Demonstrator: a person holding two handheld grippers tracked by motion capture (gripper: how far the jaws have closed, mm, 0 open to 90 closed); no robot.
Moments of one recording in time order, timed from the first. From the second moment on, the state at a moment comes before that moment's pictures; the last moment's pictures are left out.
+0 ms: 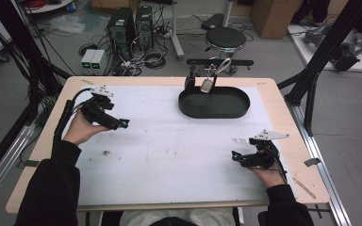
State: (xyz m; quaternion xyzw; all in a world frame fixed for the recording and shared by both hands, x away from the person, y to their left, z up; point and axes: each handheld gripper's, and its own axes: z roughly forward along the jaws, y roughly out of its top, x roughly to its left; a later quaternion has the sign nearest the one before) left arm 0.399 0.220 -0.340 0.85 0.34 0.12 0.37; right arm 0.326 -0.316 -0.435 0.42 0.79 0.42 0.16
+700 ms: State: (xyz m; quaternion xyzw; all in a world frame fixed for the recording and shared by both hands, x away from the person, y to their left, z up) left arm 0.335 0.270 -0.373 0.81 0.38 0.17 0.41; right arm 0.324 -0.315 -0.434 0.42 0.78 0.43 0.16
